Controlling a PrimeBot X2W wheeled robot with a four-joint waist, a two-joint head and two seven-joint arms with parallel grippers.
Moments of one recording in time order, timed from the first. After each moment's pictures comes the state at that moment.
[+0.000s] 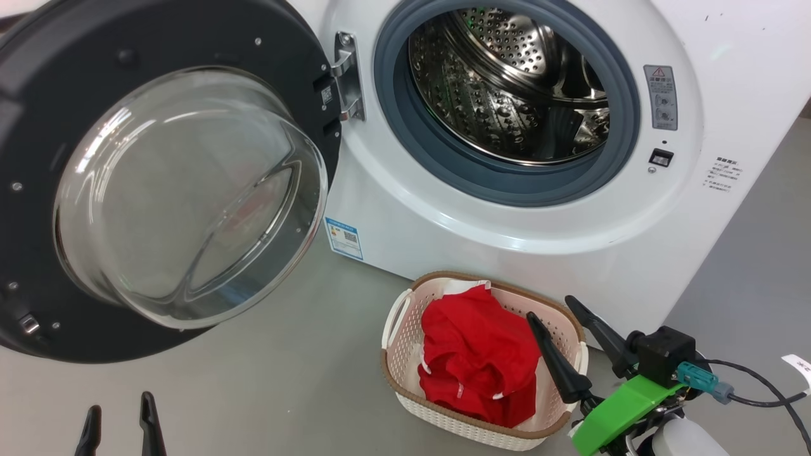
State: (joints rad) left arm 0.18 0.04 0.09 0.02 -0.32 -0.04 -0.25; right arm -0.21 -0.23 0.34 0.32 0.42 0.13 -0.26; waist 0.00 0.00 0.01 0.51
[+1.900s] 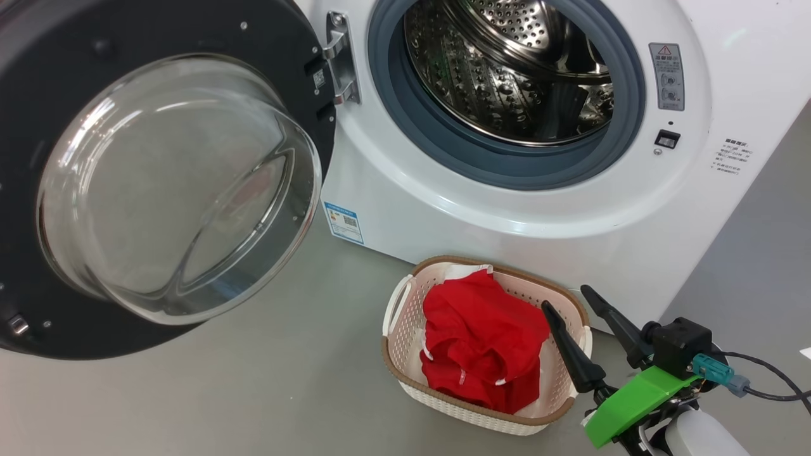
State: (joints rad) left arm -0.78 0.59 0.39 0.68 -1.09 -0.12 0.21; right arm -0.22 -0.24 0.31 0.32 0.42 0.13 -0.26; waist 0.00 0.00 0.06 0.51
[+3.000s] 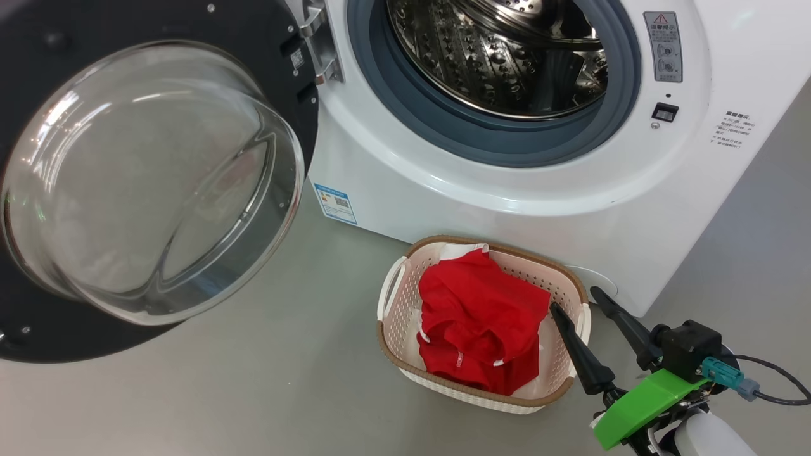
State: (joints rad) left arm -0.90 0.60 0.28 0.92 -1.19 -0.03 0.74; right arm -0.20 -0.26 0.30 0.30 0.40 0.13 -0.26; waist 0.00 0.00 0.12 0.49
